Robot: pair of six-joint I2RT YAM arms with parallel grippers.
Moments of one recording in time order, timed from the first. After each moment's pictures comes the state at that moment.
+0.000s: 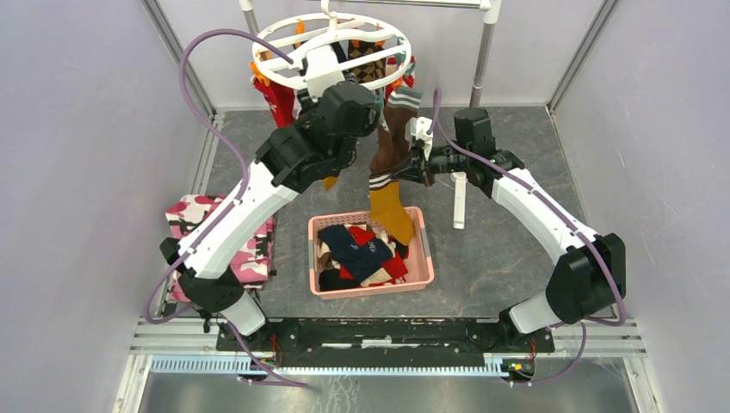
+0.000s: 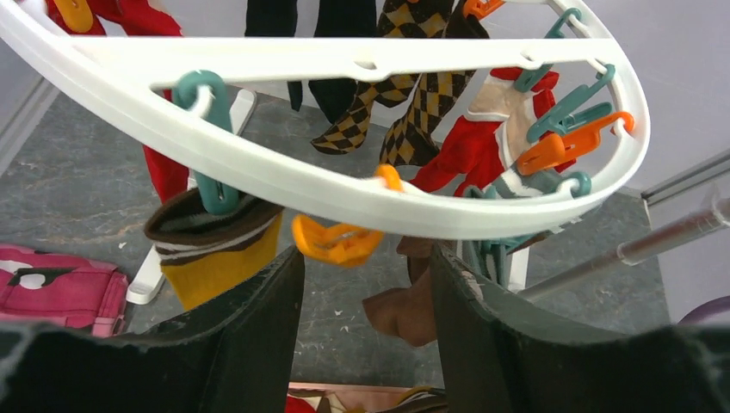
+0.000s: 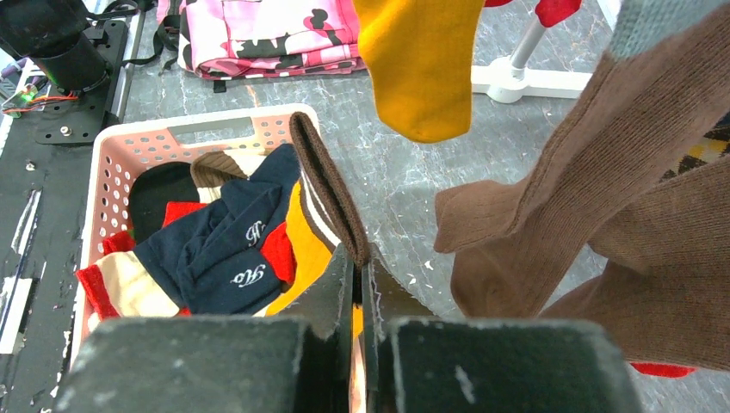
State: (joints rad) left arm -0.89 1.61 2.08 -0.89 -0.94 -0.62; right arm 0.40 1.48 1.25 -0.27 -0.99 -0.53
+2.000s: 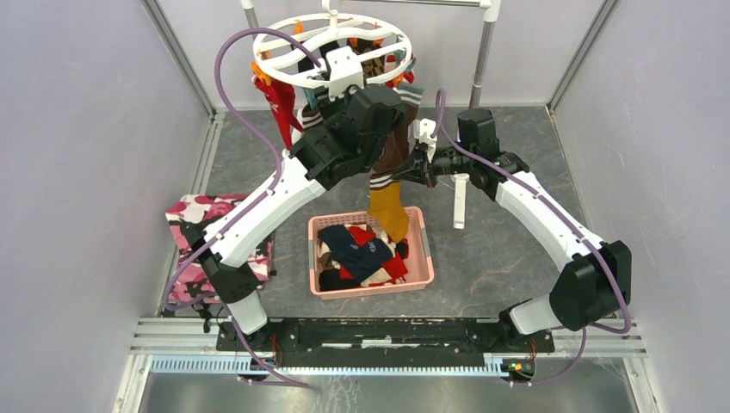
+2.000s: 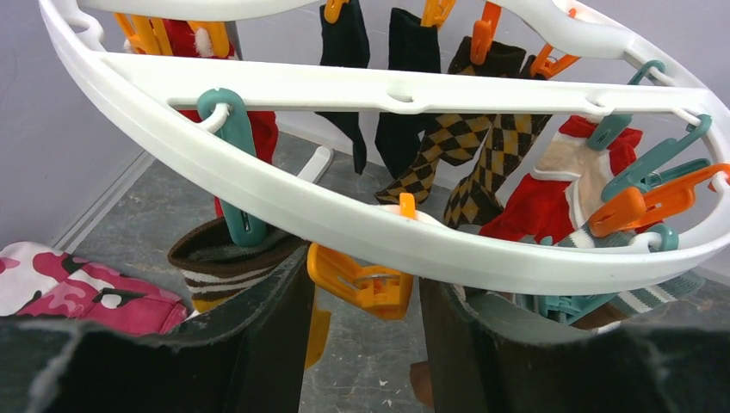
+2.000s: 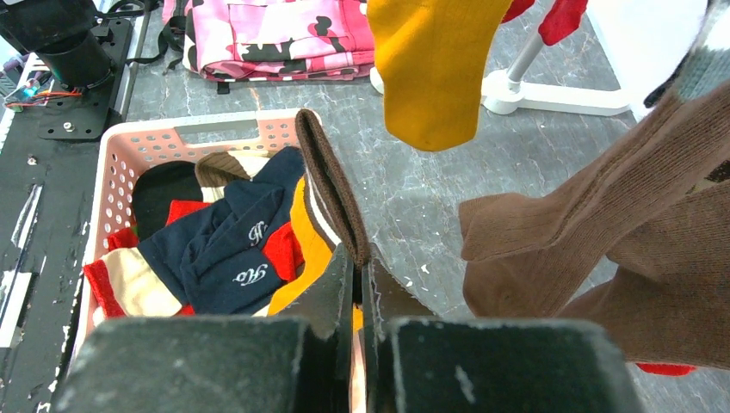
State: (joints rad) left arm -0.92 1.72 2.05 -0.71 -1.25 -0.49; right arm 0.40 1.44 1.24 -0.28 -1.00 -0.55
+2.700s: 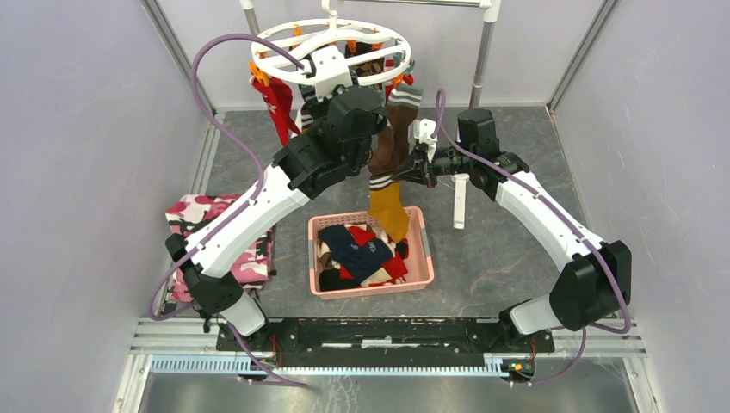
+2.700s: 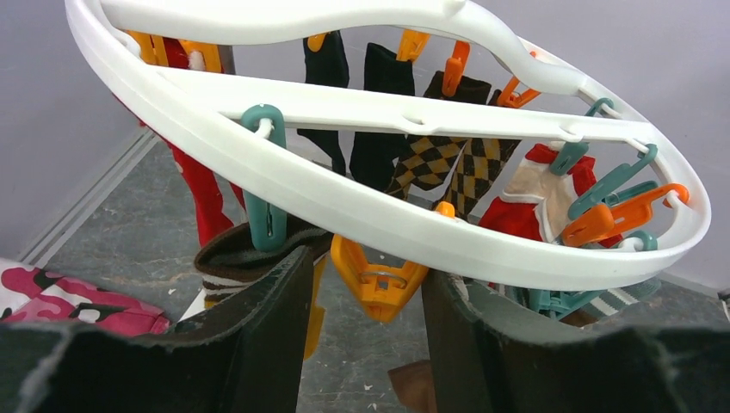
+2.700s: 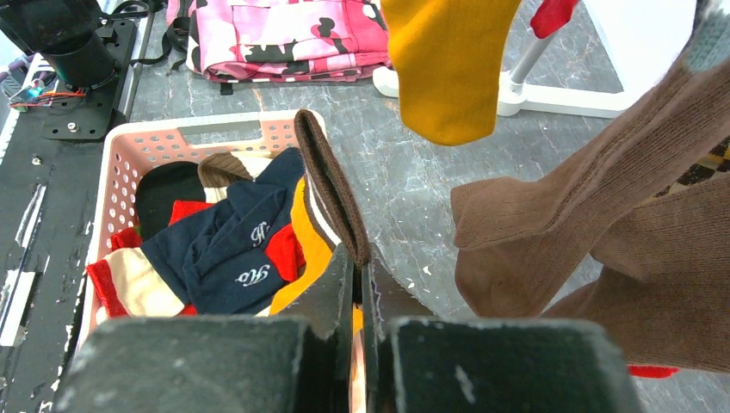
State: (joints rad) left arm -0.92 1.62 1.95 -0.57 -1.20 -0.42; right arm 0.40 1.44 1.24 -0.28 -1.01 -0.55
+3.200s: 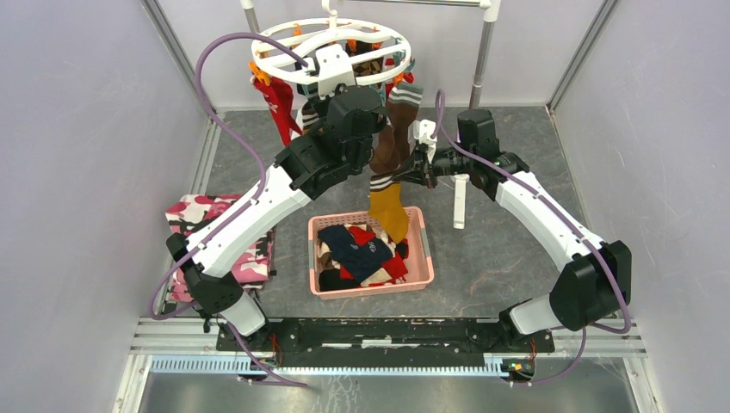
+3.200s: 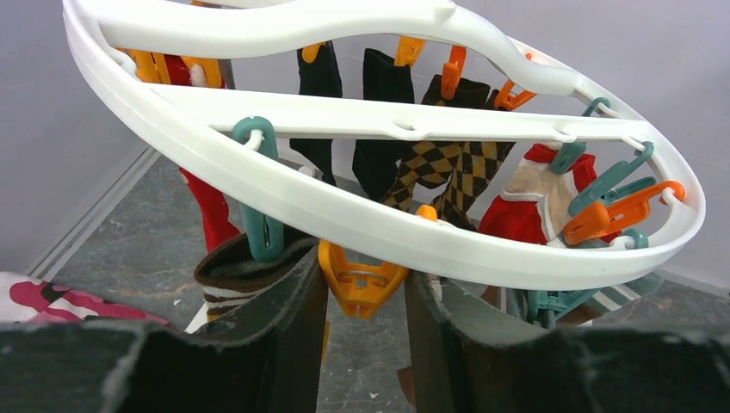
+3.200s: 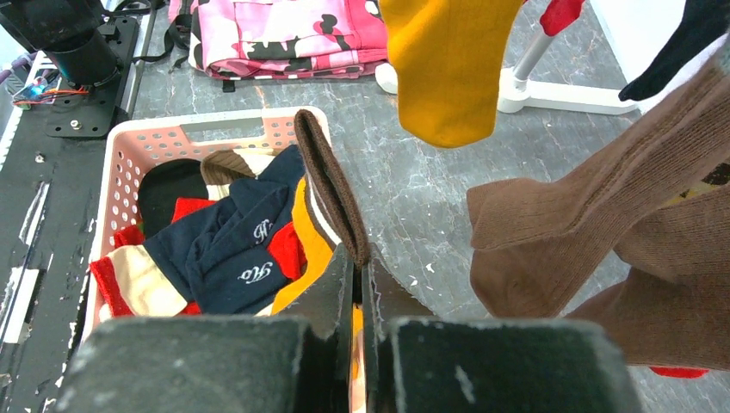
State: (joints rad) left arm -0.92 1.62 1.93 -0.50 -1.20 -0.34; right arm 0.40 1.44 1.24 -0.29 -1.01 -0.56
